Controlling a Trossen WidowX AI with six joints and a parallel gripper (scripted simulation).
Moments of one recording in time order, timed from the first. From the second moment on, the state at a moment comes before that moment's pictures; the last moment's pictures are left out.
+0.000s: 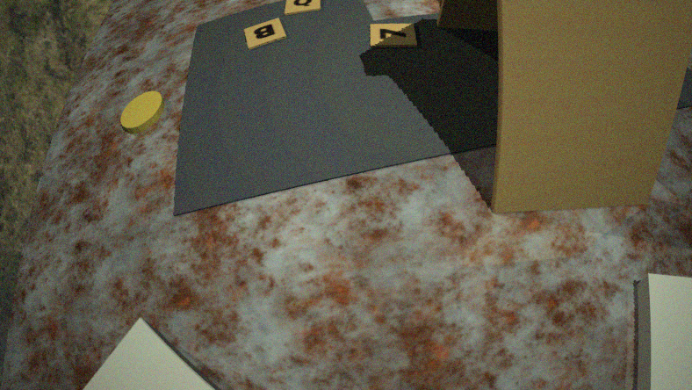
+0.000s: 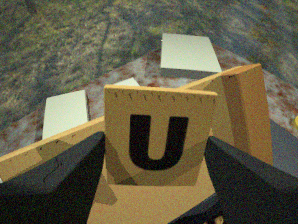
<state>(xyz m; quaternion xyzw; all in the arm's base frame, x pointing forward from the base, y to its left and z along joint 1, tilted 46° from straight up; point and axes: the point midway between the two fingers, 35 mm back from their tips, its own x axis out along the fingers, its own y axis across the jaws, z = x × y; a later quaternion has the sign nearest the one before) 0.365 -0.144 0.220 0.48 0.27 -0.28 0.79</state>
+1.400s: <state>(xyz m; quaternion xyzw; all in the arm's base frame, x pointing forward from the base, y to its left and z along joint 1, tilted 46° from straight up) 0.360 0.072 0.293 0.42 0.30 -0.01 0.85</state>
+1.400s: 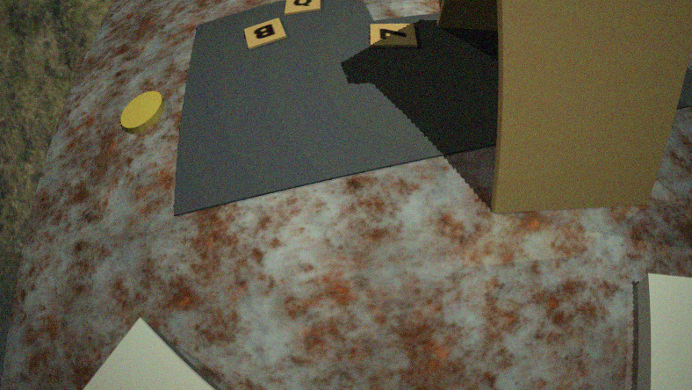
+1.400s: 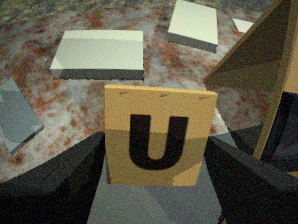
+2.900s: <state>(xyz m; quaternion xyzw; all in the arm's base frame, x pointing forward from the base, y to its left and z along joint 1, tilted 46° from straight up) 0.370 0.069 0.267 0.42 0.31 -0.01 0.85</state>
